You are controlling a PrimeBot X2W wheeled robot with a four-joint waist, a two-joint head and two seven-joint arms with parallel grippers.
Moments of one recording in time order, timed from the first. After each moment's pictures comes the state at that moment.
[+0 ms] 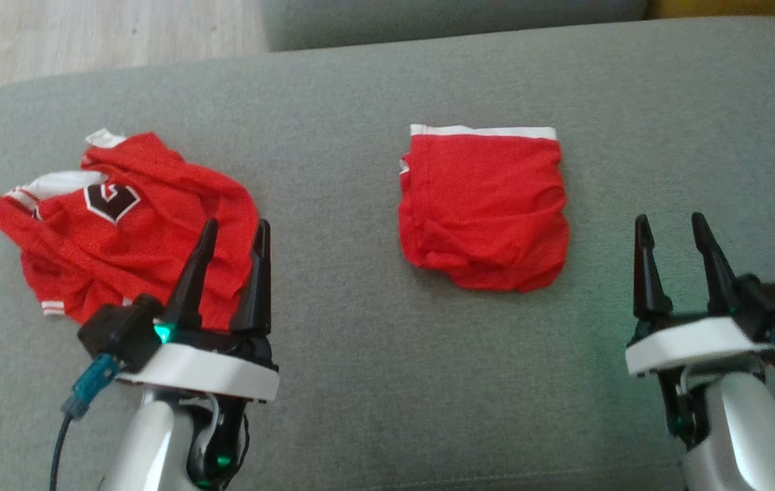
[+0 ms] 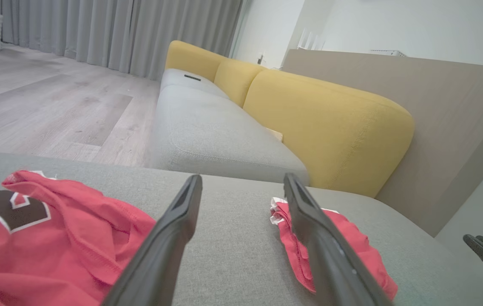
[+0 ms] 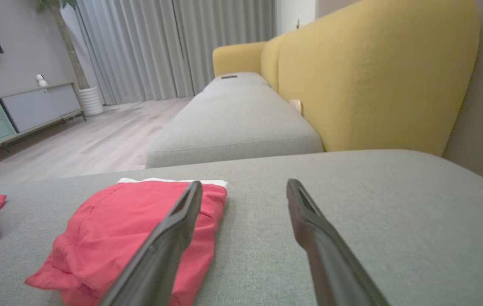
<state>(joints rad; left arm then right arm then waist) -0.11 0.04 -0.22 0.09 -0.36 -0.08 -0.26 -0.17 -0.05 -0.04 0.31 0.11 0.13 -0.23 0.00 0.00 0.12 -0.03</state>
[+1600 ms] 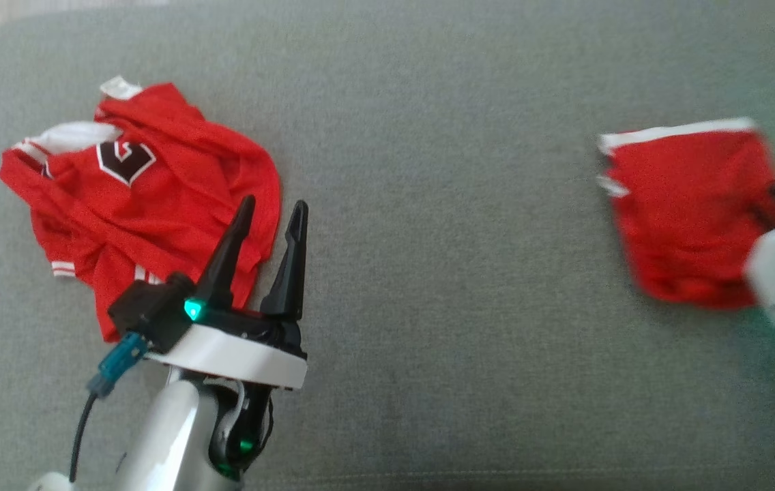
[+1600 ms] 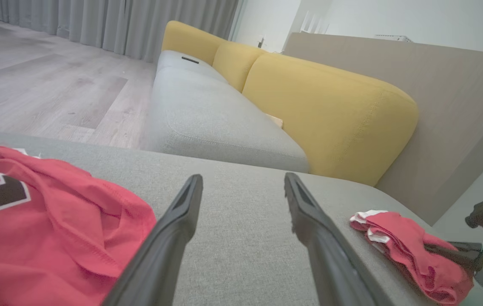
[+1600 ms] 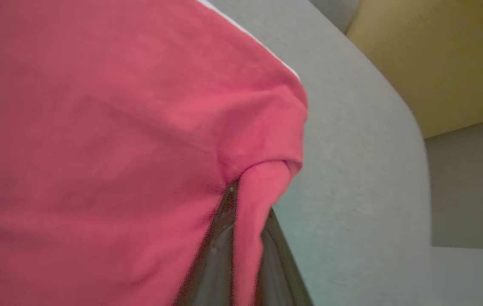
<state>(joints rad) -0.17 0.04 -0.31 0.09 -0.38 -0.09 -0.26 -0.63 -0.55 0.49 0.86 0.11 0.13 0.11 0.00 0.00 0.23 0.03</state>
